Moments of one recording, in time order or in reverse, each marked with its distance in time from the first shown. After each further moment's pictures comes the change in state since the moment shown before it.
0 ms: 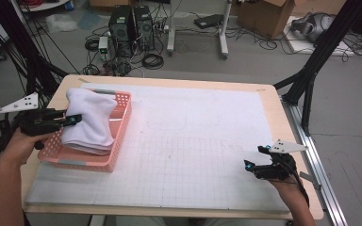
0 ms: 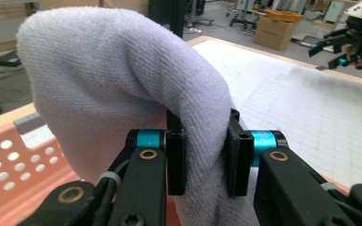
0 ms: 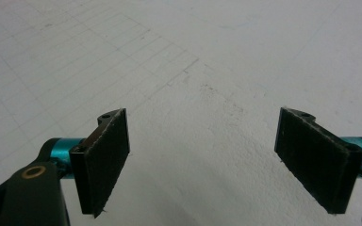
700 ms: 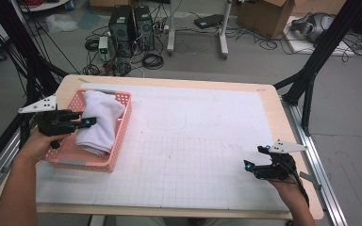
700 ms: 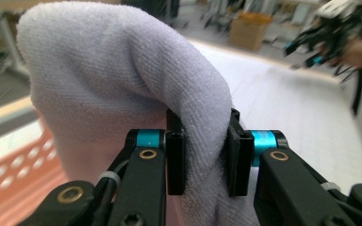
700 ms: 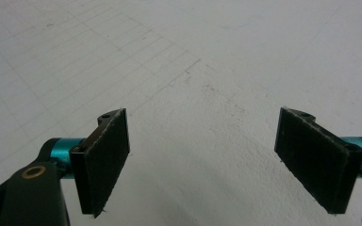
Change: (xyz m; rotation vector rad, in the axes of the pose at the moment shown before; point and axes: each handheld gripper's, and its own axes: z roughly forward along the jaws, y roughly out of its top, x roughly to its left) left arm -0.001 -0.005 0.038 0.045 -0.039 -0.008; right arm 0.001 0.001 0.000 0.002 0.002 -0.003
